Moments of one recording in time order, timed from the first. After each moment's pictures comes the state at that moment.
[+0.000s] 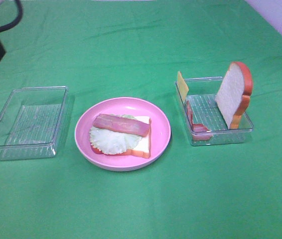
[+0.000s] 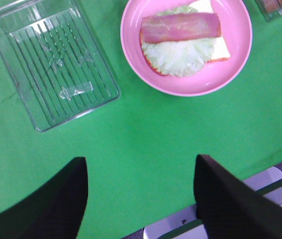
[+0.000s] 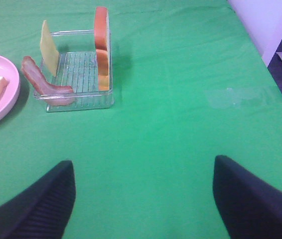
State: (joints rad) left arm -0.52 1.26 -1.30 -0.01 1.22 -0.17; right arm -0.09 0.00 -0.51 0.09 1.06 -0.09
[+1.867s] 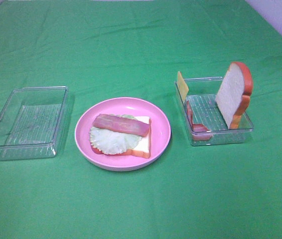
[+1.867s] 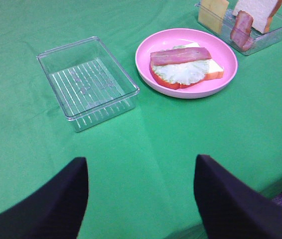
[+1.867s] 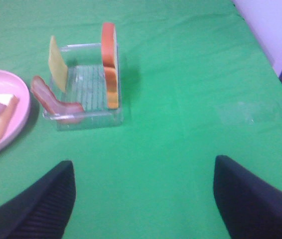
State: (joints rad) left arm -0.52 0.00 -0.50 0.03 1.06 -0.08; right arm -0.09 0.16 -0.52 0.15 0.91 -0.09
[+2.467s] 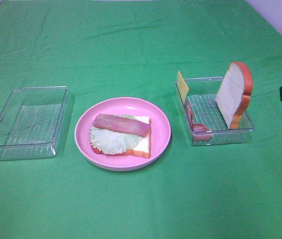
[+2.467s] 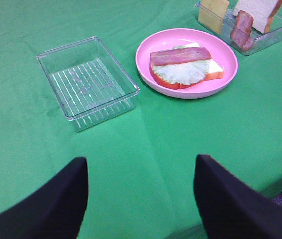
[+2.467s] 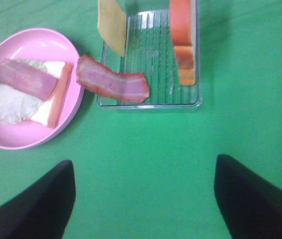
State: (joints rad) left arm -0.52 0.00 -0.50 0.03 1.06 -0.08; right arm -0.09 1.07 -0.73 0.55 0.74 -0.43
